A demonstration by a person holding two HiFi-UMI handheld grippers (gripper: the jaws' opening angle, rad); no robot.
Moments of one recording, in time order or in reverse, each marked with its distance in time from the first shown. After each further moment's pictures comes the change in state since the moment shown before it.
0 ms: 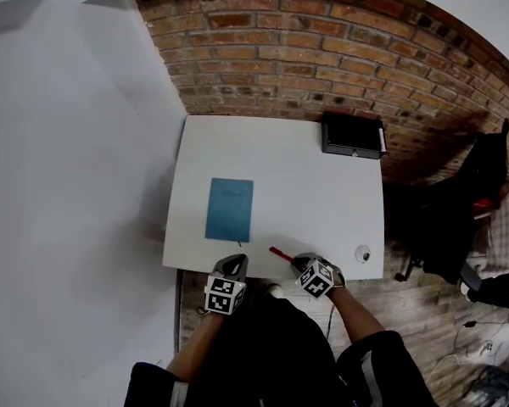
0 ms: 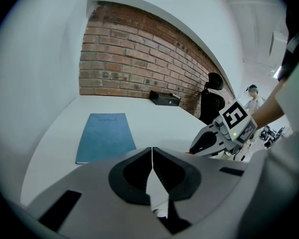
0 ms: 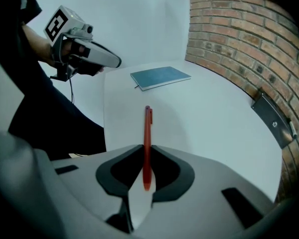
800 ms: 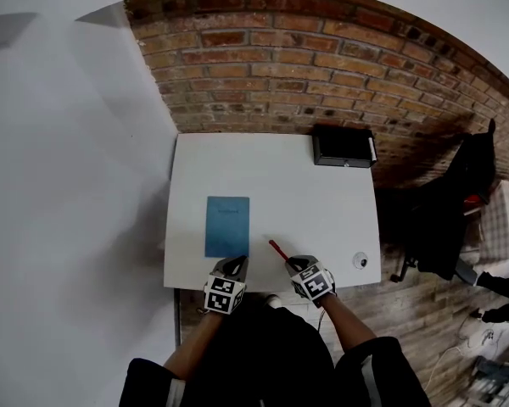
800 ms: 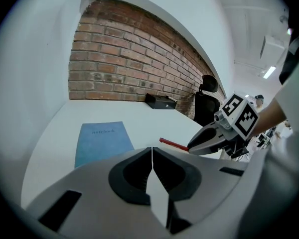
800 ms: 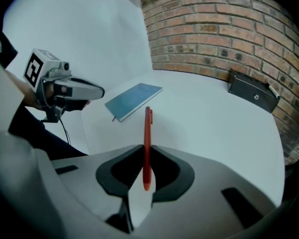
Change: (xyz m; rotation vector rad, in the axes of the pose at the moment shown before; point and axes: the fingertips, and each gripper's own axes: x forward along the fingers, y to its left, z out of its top) left arm 0.019 0.022 0.036 0.047 0.001 -0.100; right arm -0.011 -0.033 0.053 0.410 -0.152 -0.088
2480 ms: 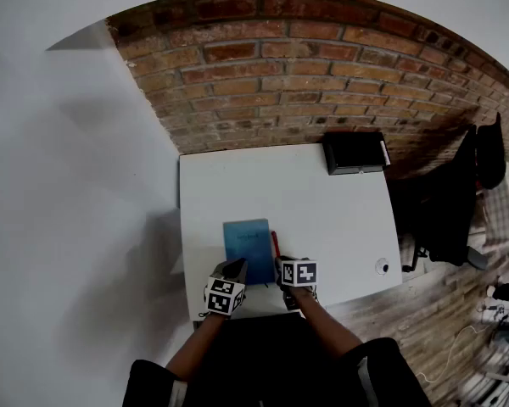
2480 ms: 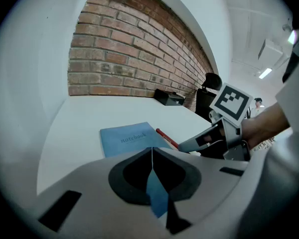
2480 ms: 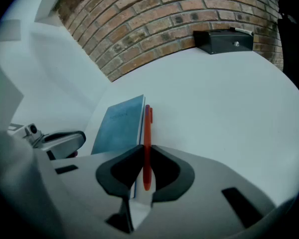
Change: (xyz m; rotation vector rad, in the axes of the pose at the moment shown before) left arm 0.028 0.116 0.018 0.025 0.075 -0.078; right arm 0.100 0.002 0.095 0.700 -0.050 -0.106
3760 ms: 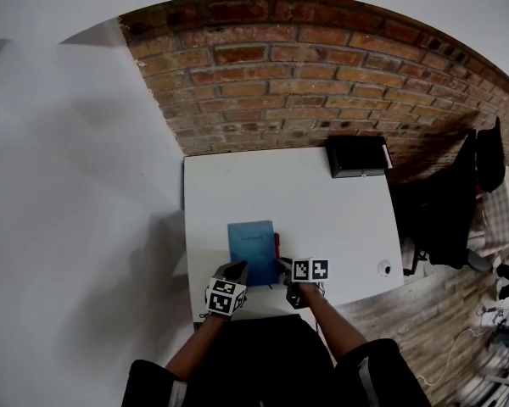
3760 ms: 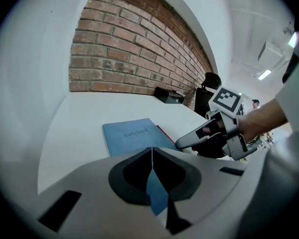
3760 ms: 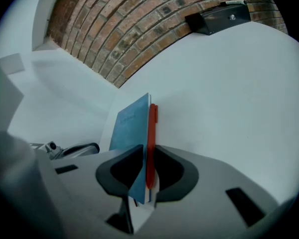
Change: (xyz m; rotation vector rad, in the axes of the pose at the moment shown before) left arm -0.004 0.007 -0.012 -0.011 0.022 -0.020; right arm 0.008 0.017 -0.001 0.142 0.002 0.223
